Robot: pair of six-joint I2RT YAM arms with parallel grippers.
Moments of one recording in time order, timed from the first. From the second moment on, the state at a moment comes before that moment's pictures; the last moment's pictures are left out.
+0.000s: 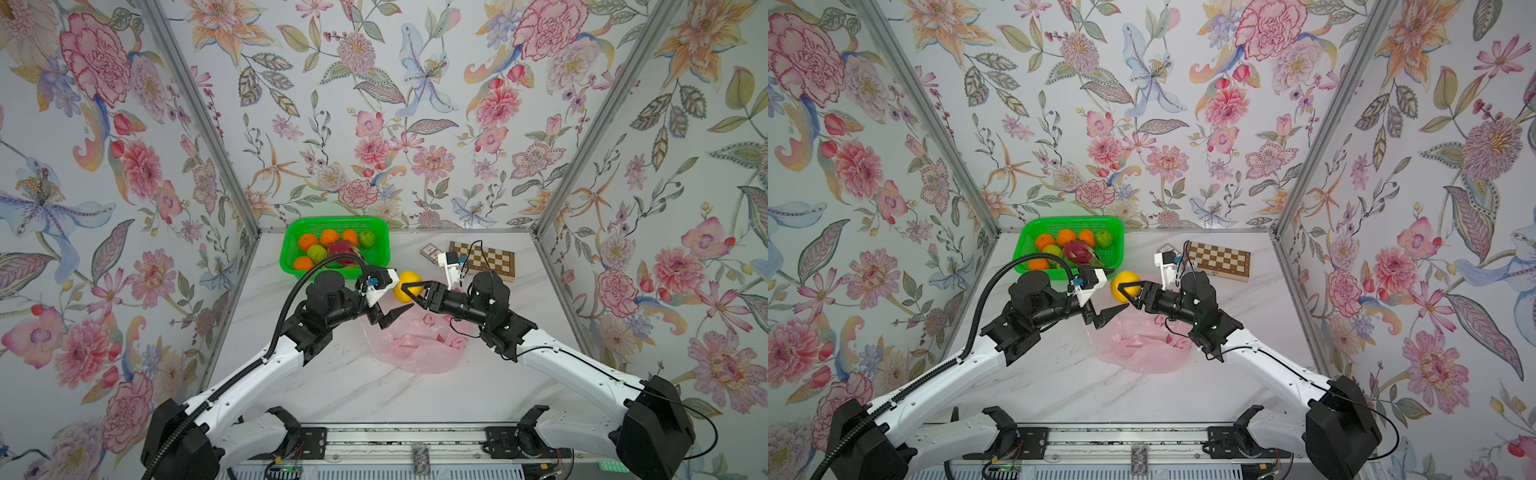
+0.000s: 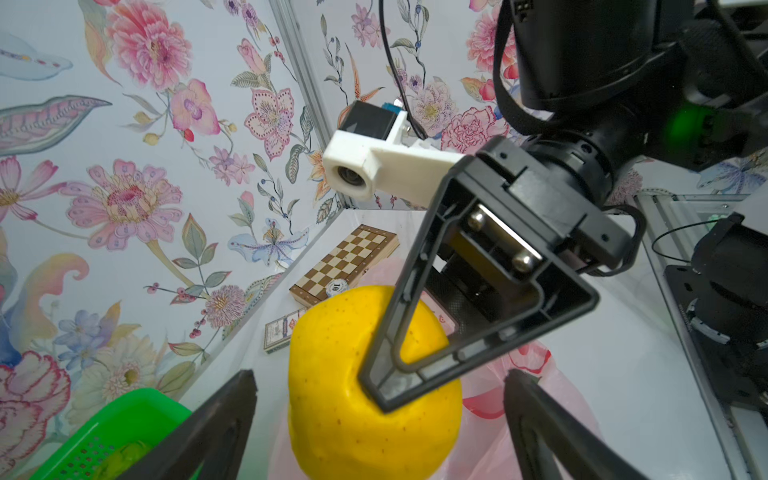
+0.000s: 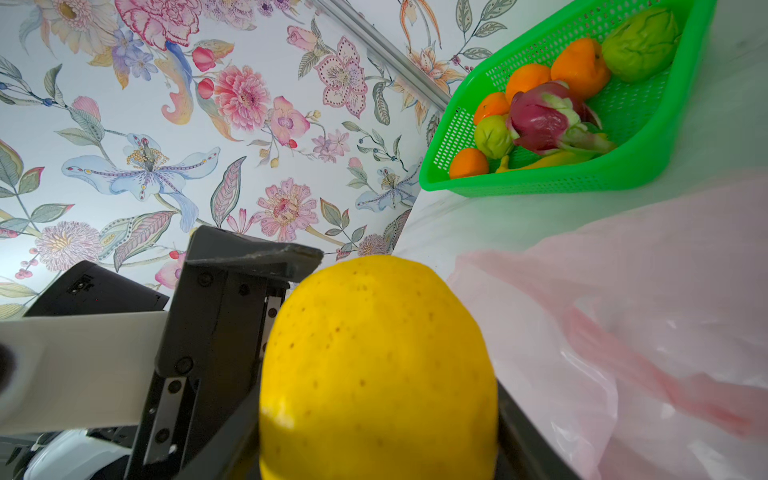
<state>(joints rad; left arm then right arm) -0.64 1.14 0.85 0.15 0.47 0.34 0.69 1.22 0.81 0.27 -0.45 0.90</state>
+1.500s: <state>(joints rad) -0.37 1.84 1.72 -0.33 -0.06 -0.16 0.70 1.03 0.72 0.21 -0.17 0.85</state>
